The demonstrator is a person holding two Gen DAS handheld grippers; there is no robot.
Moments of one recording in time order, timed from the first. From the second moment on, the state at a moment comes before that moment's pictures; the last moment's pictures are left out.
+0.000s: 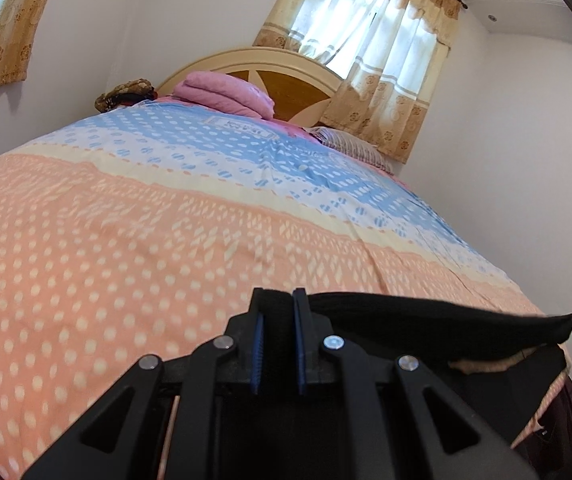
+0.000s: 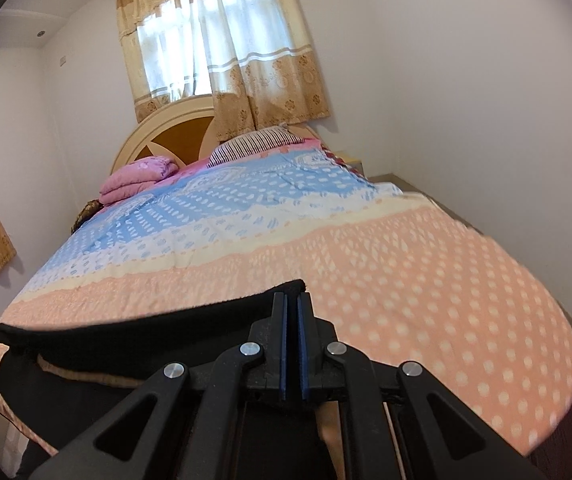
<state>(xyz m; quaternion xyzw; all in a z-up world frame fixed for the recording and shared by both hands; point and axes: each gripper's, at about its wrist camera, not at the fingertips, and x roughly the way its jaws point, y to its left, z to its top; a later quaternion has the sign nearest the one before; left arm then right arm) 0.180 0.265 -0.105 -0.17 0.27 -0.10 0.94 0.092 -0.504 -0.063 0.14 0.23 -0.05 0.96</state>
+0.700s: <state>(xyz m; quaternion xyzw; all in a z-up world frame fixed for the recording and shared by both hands) 0.113 0.253 -0.143 -0.09 0.28 -0.10 0.95 0.028 -0.497 -0.101 0.12 0.26 -0.11 0.95</state>
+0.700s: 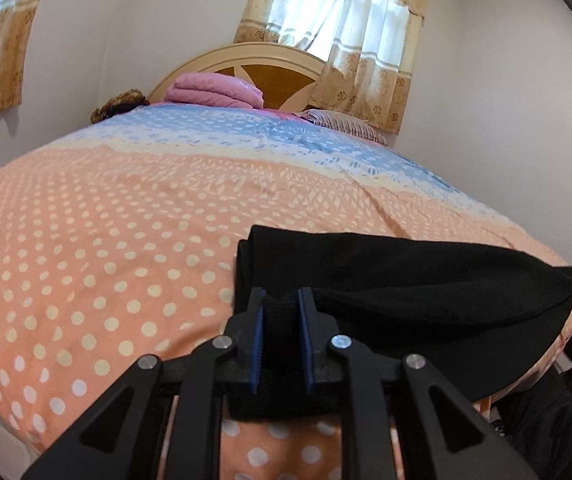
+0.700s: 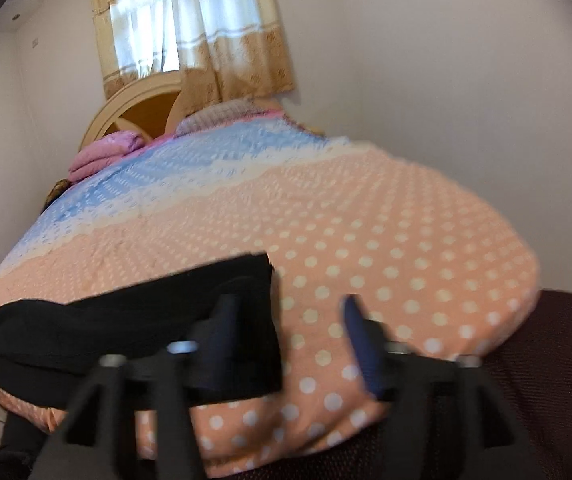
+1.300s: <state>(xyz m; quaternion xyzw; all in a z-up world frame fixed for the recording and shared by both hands) 0.105 0.226 -0.141 0.06 0.27 -0.08 0.96 0.087 -0.134 -0.127 -0.23 0.30 0.17 0.91</state>
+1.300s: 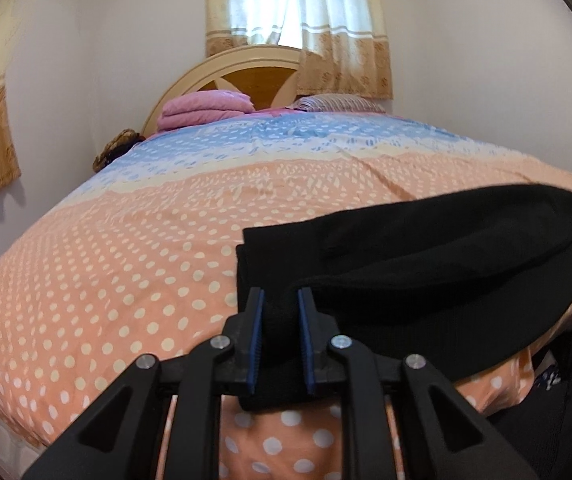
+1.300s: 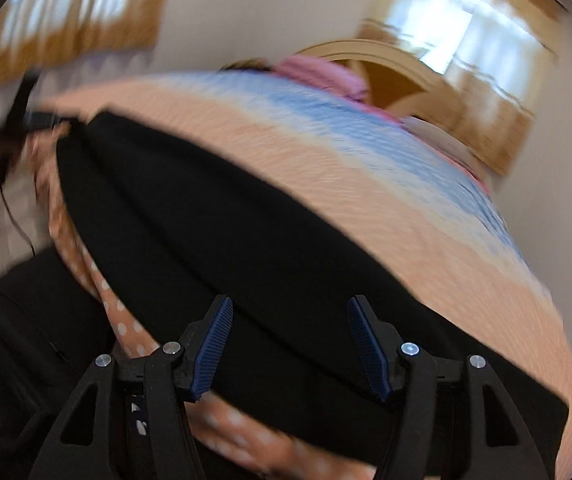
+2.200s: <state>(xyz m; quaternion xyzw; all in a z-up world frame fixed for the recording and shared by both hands) 0.068 0.241 -0.142 0.10 0.27 -0.10 0.95 0.061 -0.093 -0.159 -0.29 0.33 0.23 0.87</state>
